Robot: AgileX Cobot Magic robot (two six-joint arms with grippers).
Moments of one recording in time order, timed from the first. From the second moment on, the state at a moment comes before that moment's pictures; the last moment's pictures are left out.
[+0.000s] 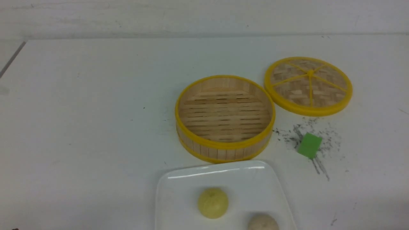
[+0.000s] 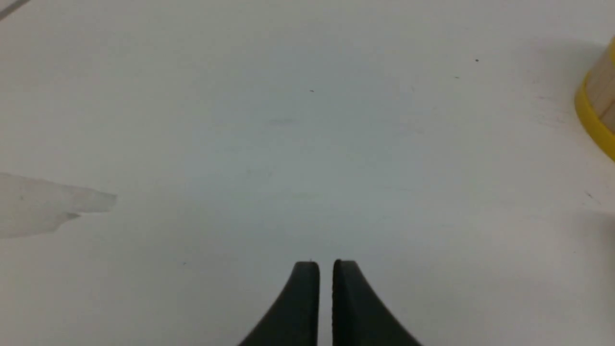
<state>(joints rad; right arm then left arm) 0.15 -0.01 0.02 -0.12 0.39 0.20 0.03 -0.01 0.01 0.06 0.43 -0.21</state>
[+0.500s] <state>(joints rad) 0.15 -0.01 0.02 -0.12 0.39 0.20 -0.05 -0.01 0.02 0.06 0.40 -0.21</state>
